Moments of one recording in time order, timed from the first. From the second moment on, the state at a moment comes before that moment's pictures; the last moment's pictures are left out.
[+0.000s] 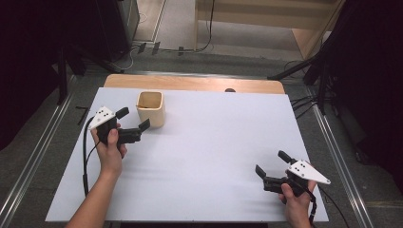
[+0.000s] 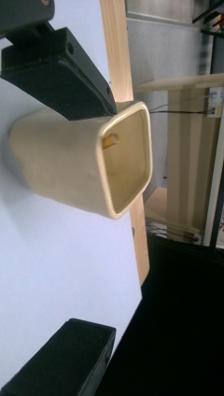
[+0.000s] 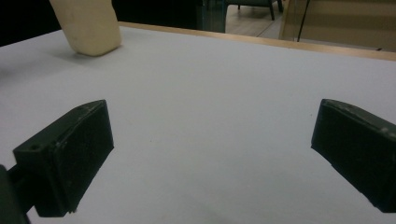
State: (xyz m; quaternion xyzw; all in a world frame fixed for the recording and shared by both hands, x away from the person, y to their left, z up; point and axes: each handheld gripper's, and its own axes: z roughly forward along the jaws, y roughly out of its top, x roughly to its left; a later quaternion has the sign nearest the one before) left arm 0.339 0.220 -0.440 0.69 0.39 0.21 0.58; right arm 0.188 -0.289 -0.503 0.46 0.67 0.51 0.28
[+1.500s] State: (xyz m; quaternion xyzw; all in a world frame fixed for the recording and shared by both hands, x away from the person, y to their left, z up) left arm 0.232 0.265 -0.473 0.71 0.37 0.26 0.54; right arm 0.188 -0.283 -0.505 0.46 0.68 0.51 0.27
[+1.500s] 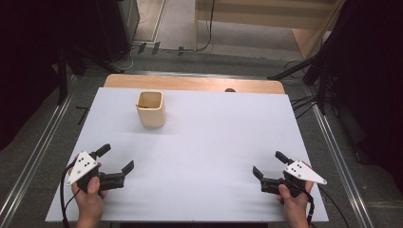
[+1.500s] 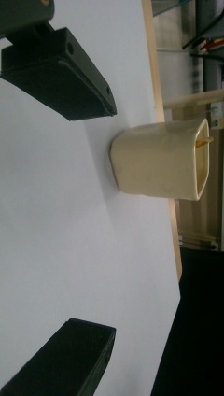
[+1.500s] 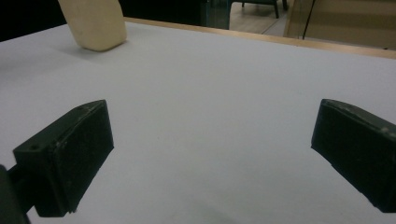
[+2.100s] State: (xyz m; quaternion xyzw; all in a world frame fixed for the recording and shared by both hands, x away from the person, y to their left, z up) left arm 0.200 0.294 -0.477 0.71 0.38 0.28 0.53; right arm 0.182 -0.282 -0.505 0.46 0.68 0.51 0.28
